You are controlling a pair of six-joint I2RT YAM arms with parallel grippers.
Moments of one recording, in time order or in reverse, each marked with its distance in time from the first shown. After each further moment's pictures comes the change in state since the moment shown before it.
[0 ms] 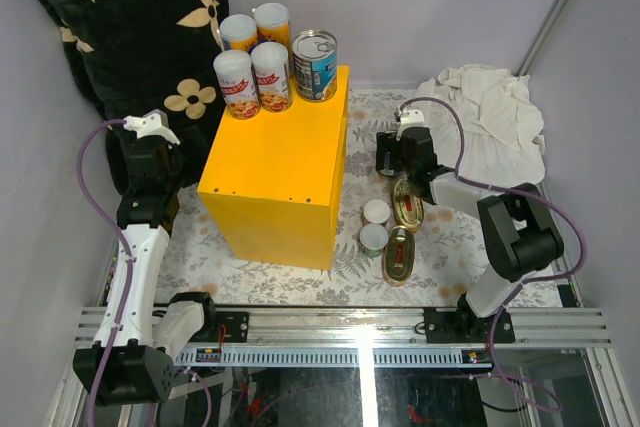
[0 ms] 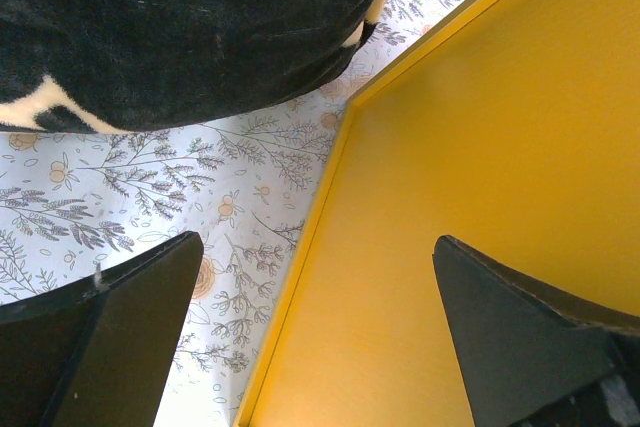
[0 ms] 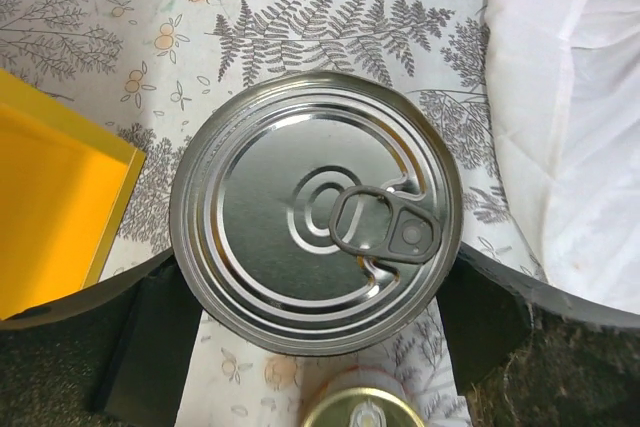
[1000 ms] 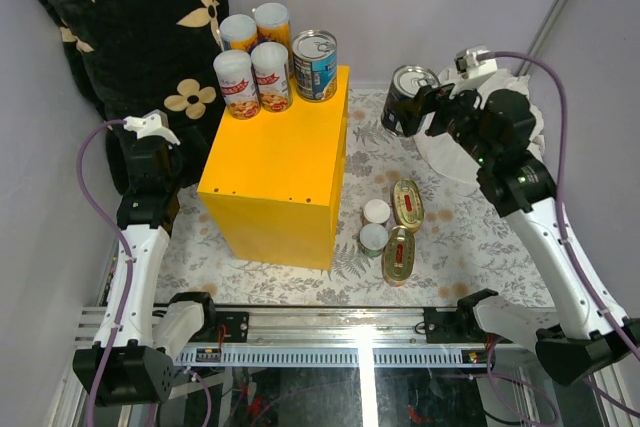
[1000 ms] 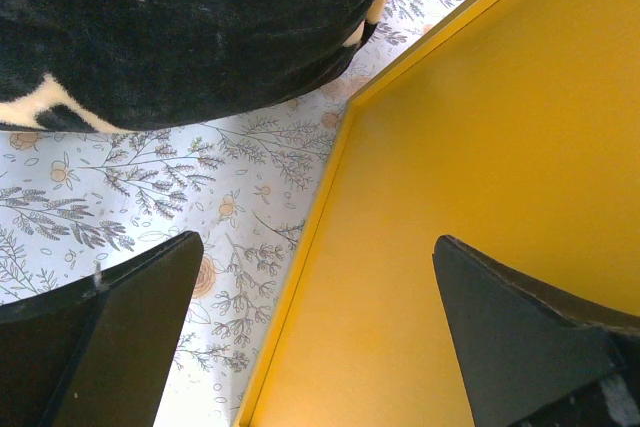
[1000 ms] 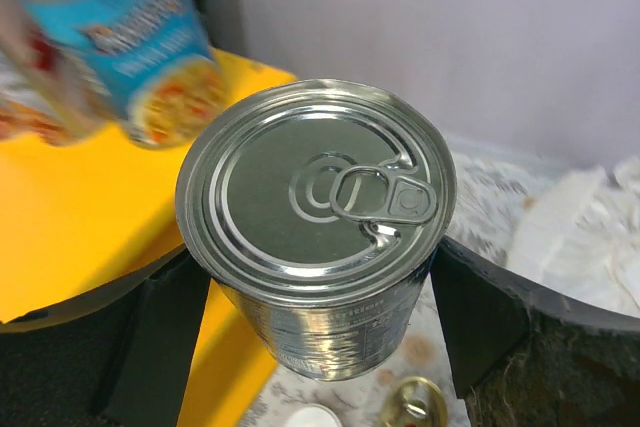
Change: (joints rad) left arm -0.002 -0.003 -0.003 0.000 -0.003 0.000; right arm -0.003 -0.613 0.375 -0.586 -0.257 -0.006
